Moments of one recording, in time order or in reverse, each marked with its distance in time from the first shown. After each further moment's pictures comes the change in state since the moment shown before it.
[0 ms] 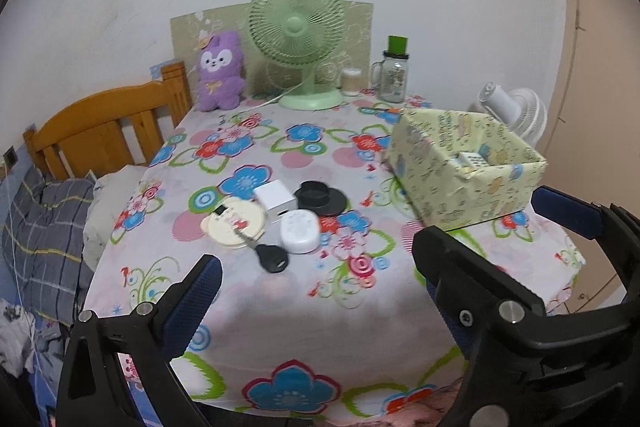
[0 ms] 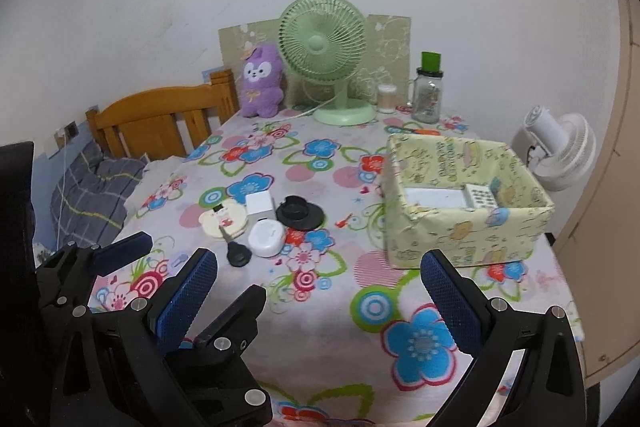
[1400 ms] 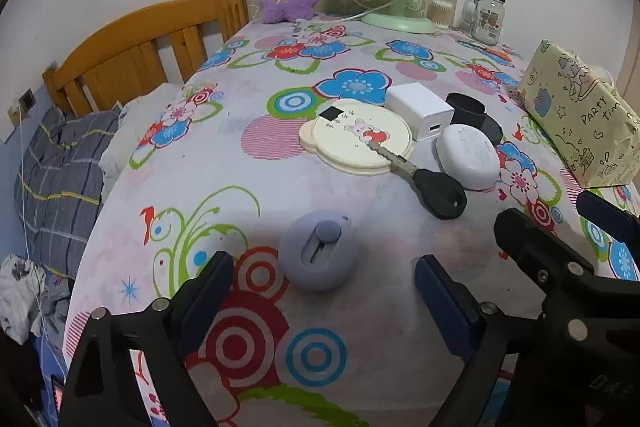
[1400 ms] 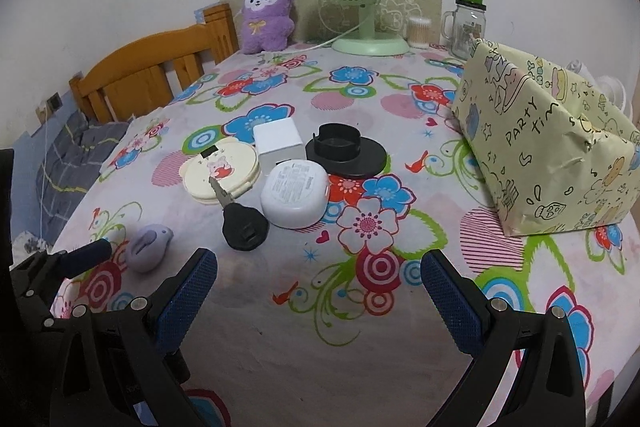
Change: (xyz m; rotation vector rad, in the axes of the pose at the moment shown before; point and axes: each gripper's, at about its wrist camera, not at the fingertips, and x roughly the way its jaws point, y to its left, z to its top) left arm 0.096 0.102 -0.044 -0.082 0.194 0.114; right arm 0.132 0.045 -0.036 0.029 0.148 -0.016
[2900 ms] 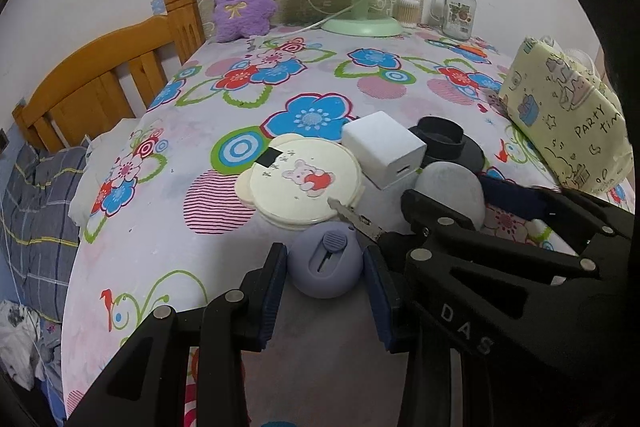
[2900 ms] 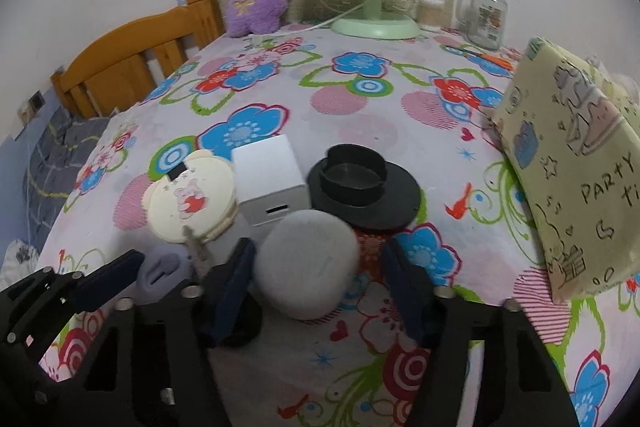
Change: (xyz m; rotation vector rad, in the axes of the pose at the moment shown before) left arm 0.022 -0.025 0.038 0.103 -0.007 -0.063; right arm 0.062 0.010 0.043 -0.011 0.090 0.009
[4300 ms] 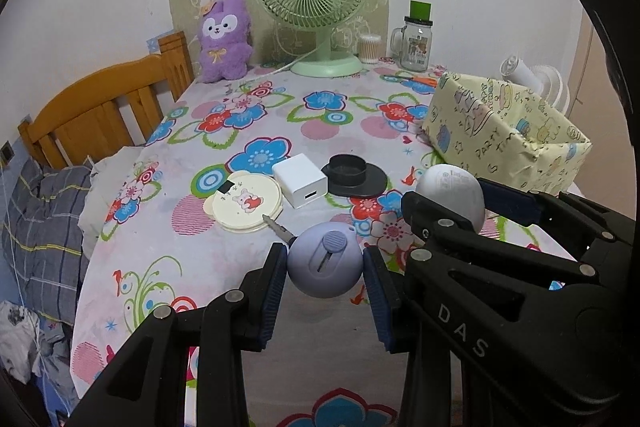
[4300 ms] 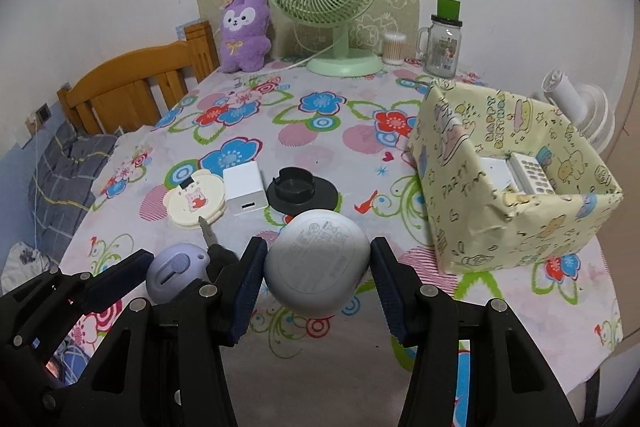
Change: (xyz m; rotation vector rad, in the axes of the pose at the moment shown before) left arm -0.081 -0.057 -0.002 -0.004 -0.096 -0.028; right arm -0.101 -0.039 -0.011 0.016 -0.091 -0.050
